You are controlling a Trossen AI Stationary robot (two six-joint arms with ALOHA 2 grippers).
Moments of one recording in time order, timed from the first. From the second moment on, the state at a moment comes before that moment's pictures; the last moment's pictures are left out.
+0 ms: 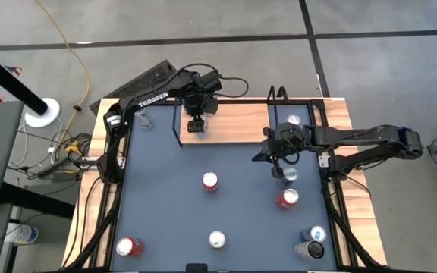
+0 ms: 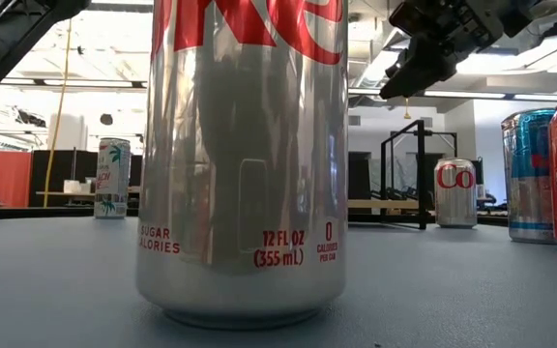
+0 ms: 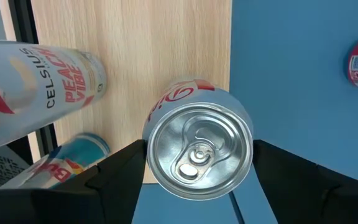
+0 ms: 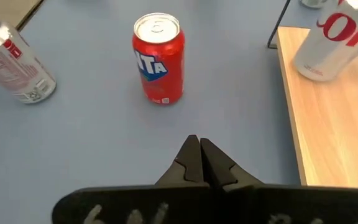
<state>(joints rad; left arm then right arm) 0.50 2.03 2.05 -1.37 0.04 0.50 -0.12 1.10 0.78 -0.31 -0.18 -0.16</state>
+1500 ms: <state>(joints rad) 0.36 1.59 1.99 -1.44 -0.22 0.24 -0.11 1.26 0.86 0.00 -0.17 -0.02</state>
